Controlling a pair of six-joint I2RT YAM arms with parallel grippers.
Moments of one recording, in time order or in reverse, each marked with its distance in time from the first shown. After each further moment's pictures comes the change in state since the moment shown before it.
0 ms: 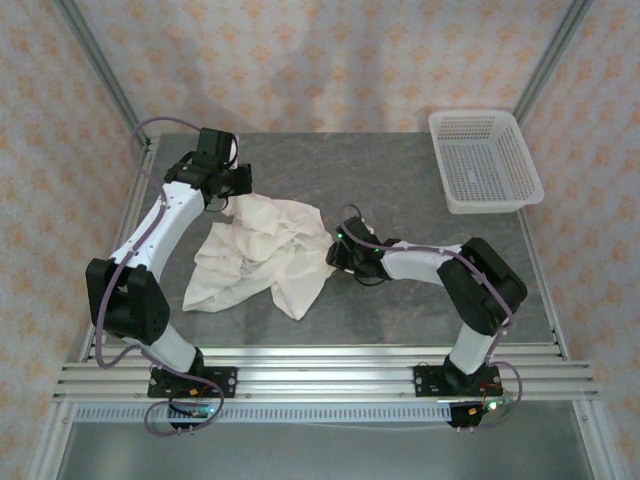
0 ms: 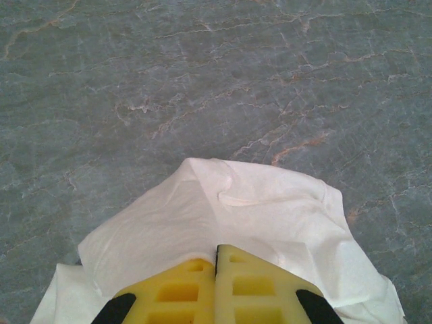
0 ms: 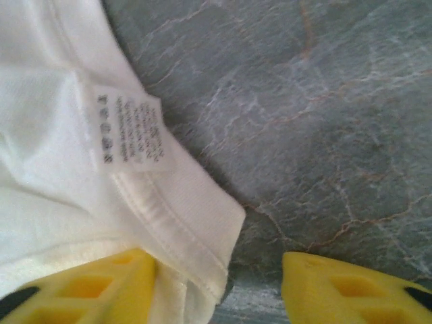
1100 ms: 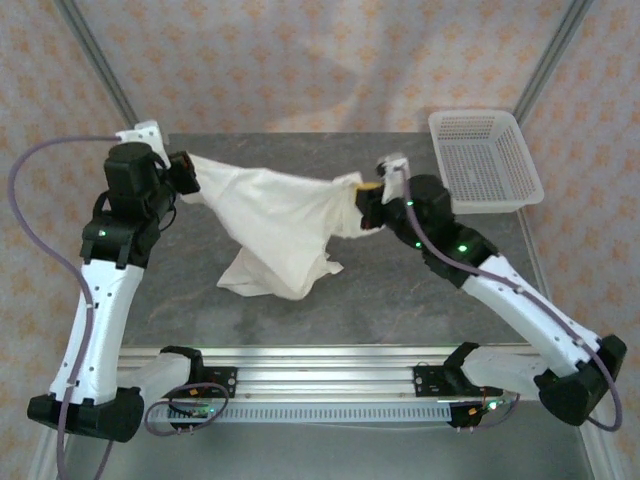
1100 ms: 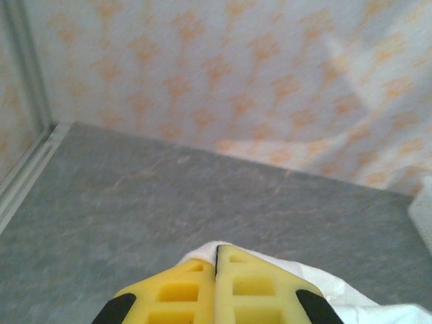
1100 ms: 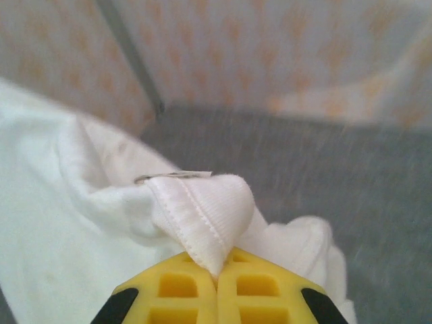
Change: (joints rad) left arm 0.092 -0.525 -0.094 0.021 -0.117 -0.048; right arm -0.013 -0.602 0.206 -0.225 -0.014 -0.663
